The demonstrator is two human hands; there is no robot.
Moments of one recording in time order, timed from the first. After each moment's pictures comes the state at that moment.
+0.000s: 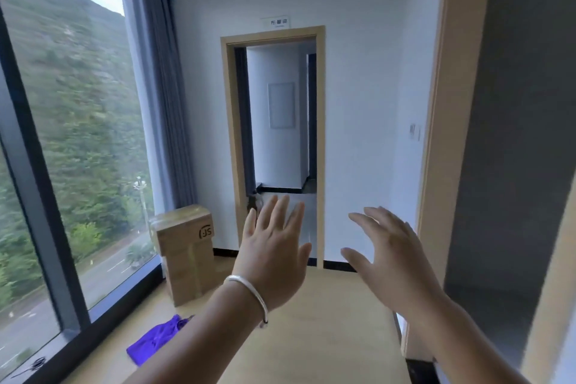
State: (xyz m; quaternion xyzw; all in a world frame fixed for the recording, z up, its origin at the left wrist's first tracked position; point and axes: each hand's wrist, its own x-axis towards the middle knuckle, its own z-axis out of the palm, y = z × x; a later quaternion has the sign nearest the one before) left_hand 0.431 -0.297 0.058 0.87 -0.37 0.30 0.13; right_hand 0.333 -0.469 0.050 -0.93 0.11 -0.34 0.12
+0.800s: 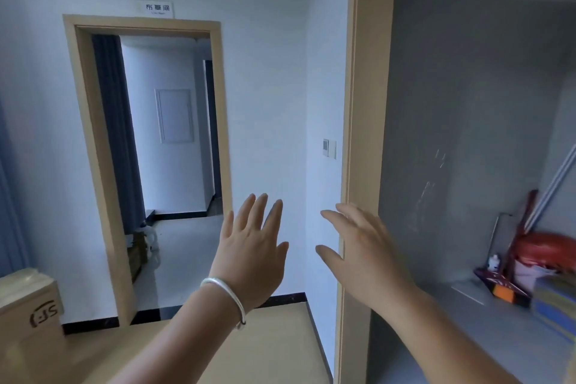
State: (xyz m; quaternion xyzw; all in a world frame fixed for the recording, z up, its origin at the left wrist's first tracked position) left_hand 0.673 -0.557 0.067 0.81 -0.49 0.28 0.16; right_hand 0.523 -0.679 0.071 -0.91 0.24 -0.35 0.04
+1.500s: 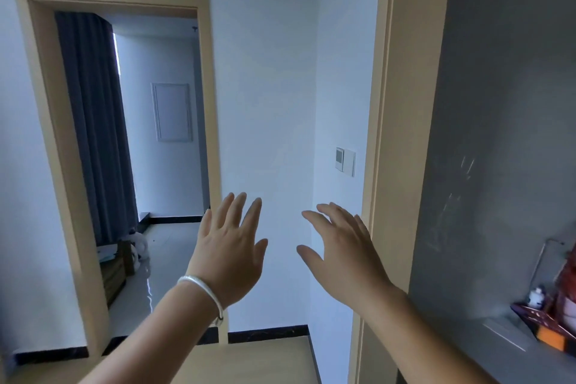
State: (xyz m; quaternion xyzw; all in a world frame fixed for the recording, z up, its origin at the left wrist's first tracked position) left_hand 0.877 -0.775 0.074 0.84 -0.44 0.27 0.15; right_hand 0.740 -0.913 0.073 -0.92 0.19 -0.33 0.05
